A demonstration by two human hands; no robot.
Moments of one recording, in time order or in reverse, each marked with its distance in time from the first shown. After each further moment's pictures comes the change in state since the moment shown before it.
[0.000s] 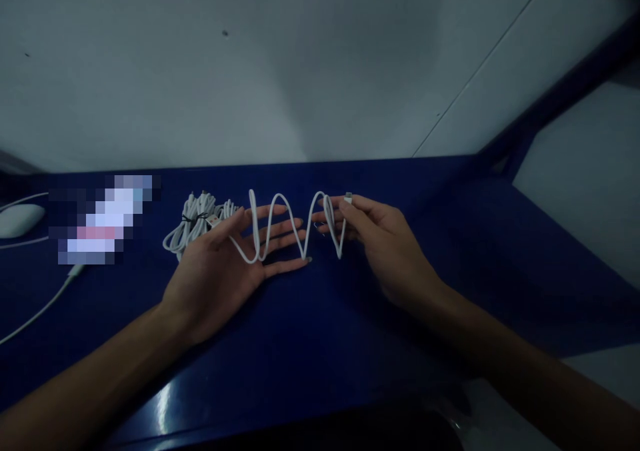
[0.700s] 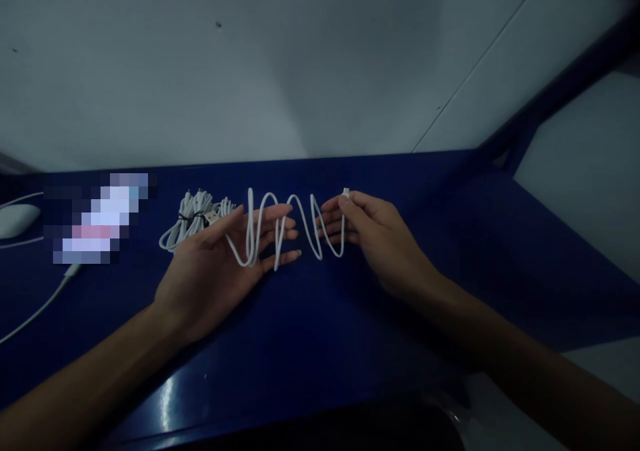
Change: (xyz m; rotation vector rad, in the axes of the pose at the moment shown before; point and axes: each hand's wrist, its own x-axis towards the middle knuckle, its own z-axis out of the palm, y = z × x) left_hand 0.000 0.002 -0.003 -0.016 0.020 -0.007; right_hand 0.005 -0.001 0.000 0.003 -0.008 0.084
